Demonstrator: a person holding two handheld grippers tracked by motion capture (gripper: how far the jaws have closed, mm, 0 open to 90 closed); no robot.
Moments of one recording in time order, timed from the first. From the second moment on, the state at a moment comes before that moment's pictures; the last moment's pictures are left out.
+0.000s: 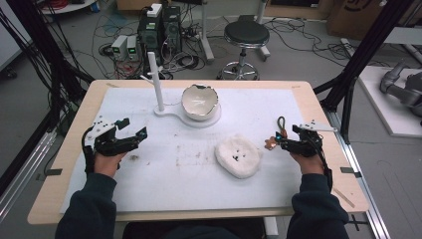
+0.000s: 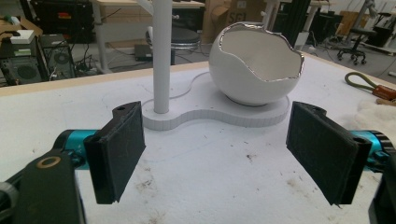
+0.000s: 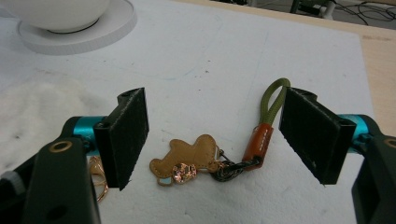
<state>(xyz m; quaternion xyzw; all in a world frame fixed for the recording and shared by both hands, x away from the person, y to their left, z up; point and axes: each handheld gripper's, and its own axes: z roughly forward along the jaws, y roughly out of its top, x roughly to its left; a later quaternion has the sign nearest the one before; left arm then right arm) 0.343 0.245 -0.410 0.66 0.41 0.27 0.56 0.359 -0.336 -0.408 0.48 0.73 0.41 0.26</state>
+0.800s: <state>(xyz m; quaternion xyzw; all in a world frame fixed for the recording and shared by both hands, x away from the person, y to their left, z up) 0.344 0.240 -0.413 0.68 0.41 0.26 0.55 0.353 -0.296 -0.410 0.40 0.79 0.43 0.17</state>
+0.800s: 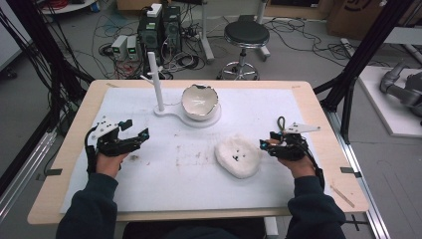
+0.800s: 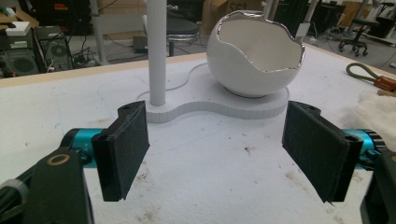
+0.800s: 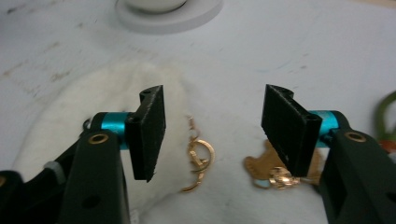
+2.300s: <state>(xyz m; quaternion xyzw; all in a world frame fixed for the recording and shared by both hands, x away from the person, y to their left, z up) 0.339 0.166 -0.414 0.73 0.30 0.12 0.60 0.347 -0.236 -0.403 0.24 0.81 0.53 0.08</state>
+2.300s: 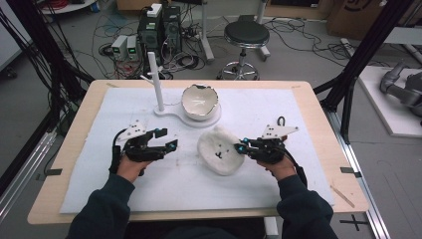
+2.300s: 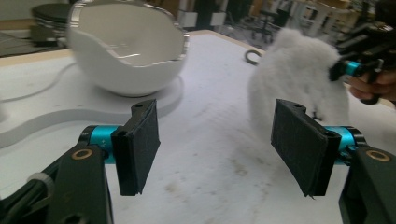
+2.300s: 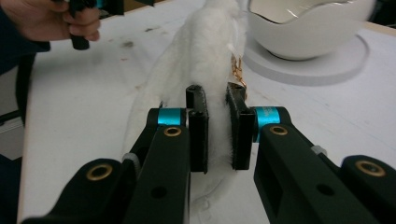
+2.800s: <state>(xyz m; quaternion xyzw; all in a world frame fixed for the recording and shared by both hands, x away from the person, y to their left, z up) 0.333 0.126 -0.423 0.79 0.27 0.05 0.55 0.340 -0.196 -0.403 0.18 0.83 0.52 0.04</state>
